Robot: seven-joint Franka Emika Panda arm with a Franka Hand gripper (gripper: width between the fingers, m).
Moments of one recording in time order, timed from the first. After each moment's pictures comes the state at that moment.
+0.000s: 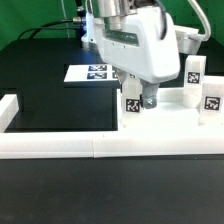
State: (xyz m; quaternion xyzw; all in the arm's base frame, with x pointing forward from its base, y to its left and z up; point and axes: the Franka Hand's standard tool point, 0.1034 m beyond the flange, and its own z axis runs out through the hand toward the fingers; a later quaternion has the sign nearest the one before) arm 0.619 0.007 0.063 -0.84 0.54 -0.02 0.08
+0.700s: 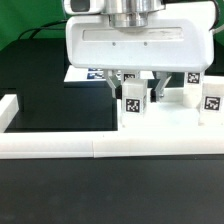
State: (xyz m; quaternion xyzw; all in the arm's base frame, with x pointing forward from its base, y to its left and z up) arm 0.622 0.008 0.066 -0.97 0.25 -0.04 0.03
